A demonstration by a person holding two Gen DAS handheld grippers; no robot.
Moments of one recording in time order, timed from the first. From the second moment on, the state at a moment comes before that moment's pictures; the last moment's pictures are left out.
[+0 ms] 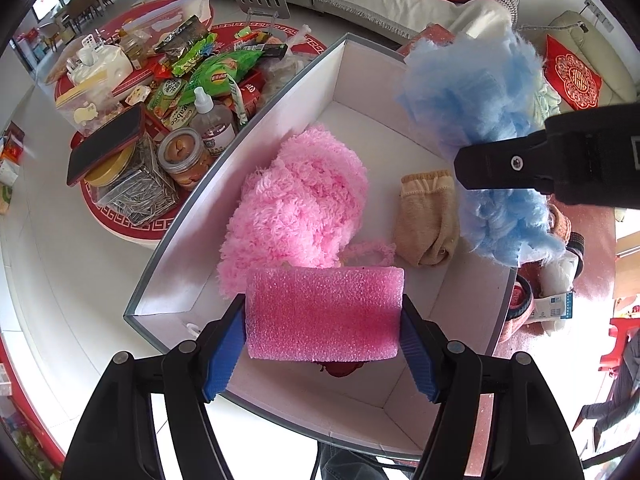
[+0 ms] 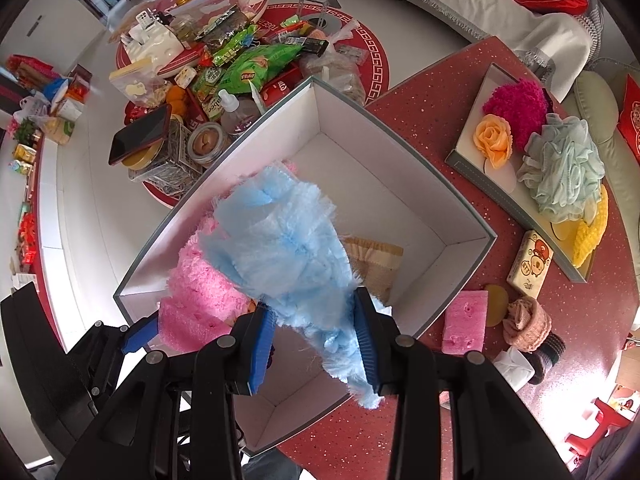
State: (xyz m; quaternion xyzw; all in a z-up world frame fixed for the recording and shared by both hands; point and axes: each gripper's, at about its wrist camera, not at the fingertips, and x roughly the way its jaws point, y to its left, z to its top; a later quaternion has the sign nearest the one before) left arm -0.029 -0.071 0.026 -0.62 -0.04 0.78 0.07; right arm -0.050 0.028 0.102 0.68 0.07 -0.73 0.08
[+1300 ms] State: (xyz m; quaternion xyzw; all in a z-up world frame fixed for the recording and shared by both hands) left arm 0.008 0.017 0.038 -0.66 0.07 0.74 0.14; right arm 0.034 0.157 0.115 0.67 -0.06 -0.74 0.01
